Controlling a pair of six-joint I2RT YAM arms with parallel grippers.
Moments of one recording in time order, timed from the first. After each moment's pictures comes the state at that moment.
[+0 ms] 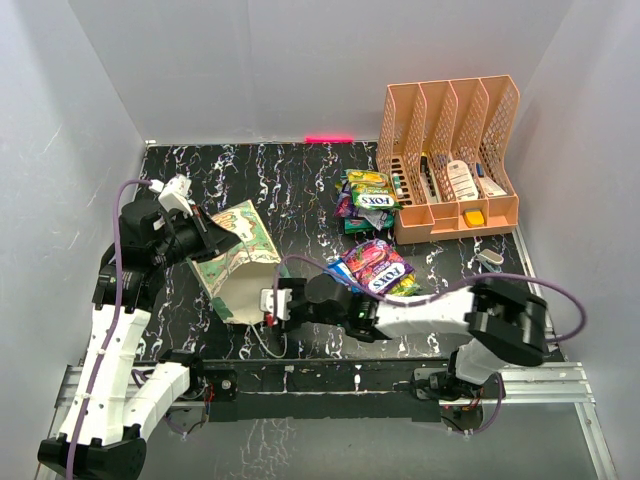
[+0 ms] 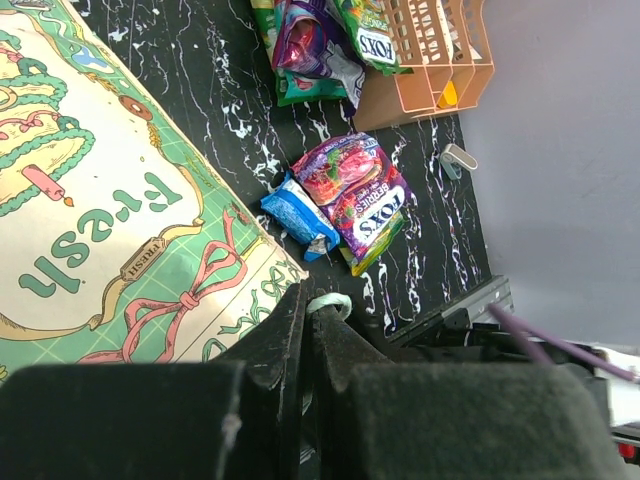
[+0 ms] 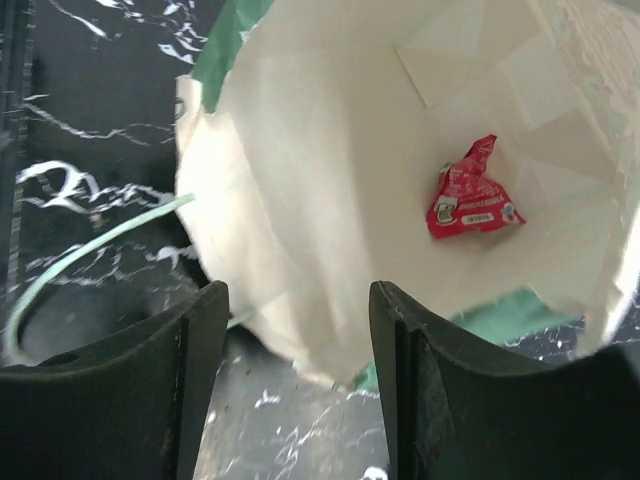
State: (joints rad) left arm -0.13 0.82 1.03 -0.70 0.51 -0.53; right arm 1.21 1.47 0.75 0.38 -0.03 -0.52
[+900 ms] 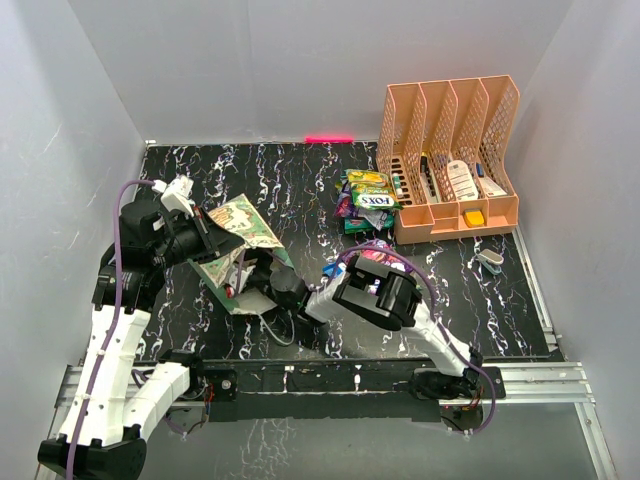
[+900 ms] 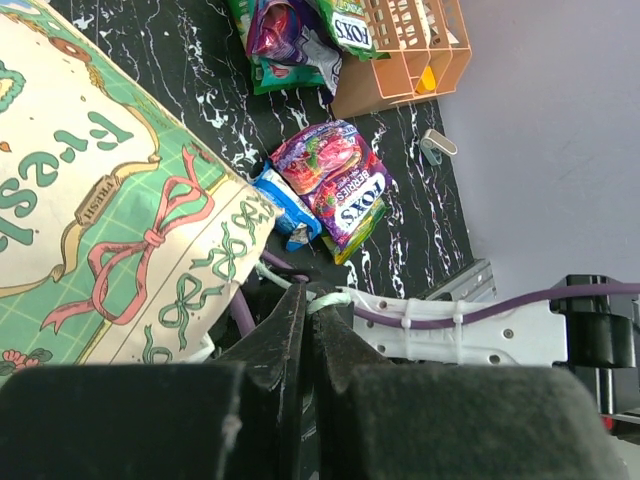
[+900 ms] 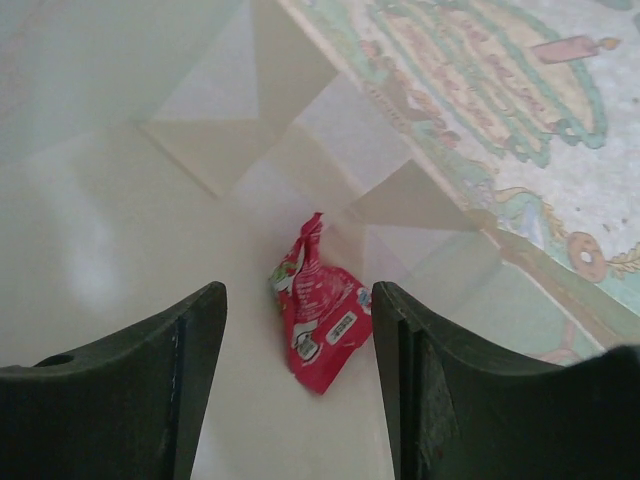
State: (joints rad) left arm -0.13 0.82 1.03 -0.70 0.57 -0.54; right arm 1.13 2.32 1.19 1.19 0.22 -0.78
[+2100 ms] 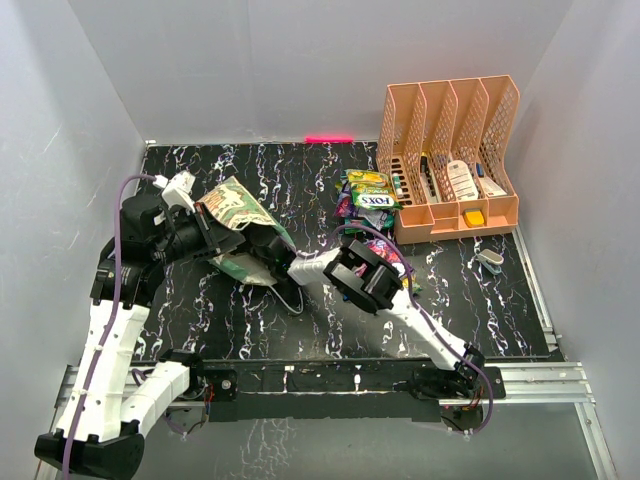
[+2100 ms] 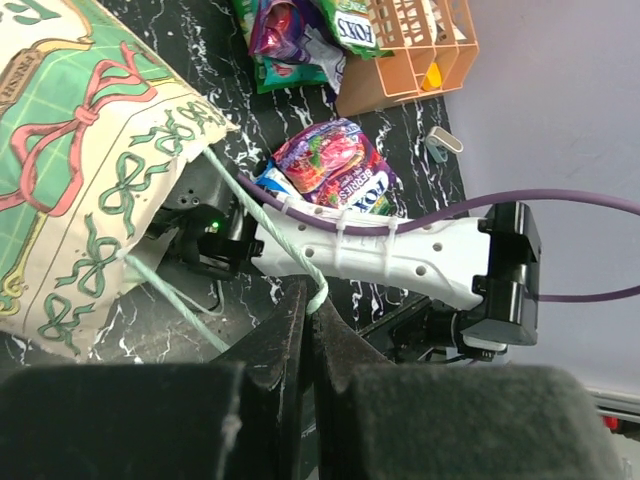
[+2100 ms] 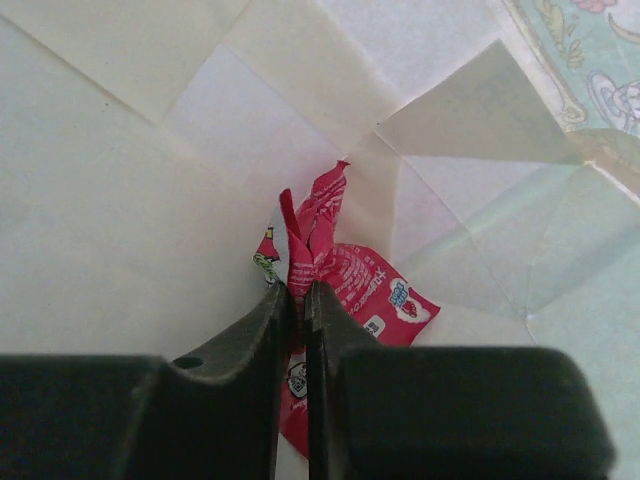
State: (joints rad) left arm -0.15 0.85 1.09 -0.74 0.55 -0.53; right arm 0.96 2.61 1.76 0.77 0.15 -0.84
